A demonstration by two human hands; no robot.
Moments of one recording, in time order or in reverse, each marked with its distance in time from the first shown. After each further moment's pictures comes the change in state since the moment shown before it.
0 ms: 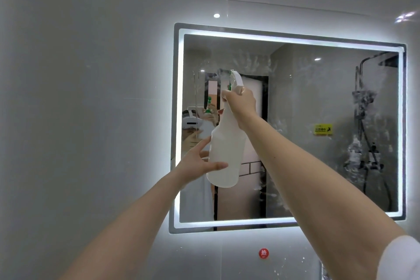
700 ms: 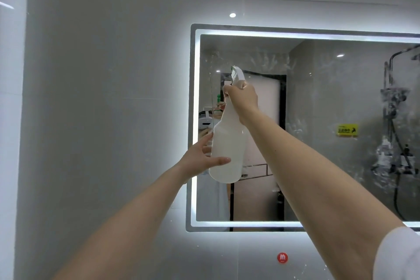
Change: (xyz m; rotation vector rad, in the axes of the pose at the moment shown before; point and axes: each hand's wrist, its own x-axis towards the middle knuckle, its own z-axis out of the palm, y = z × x) left_hand -0.006 -0.003 -0.030 0.023 0.074 -0.007; right_hand -0.003 -0.012 0.028 0.078 -0.070 0.029
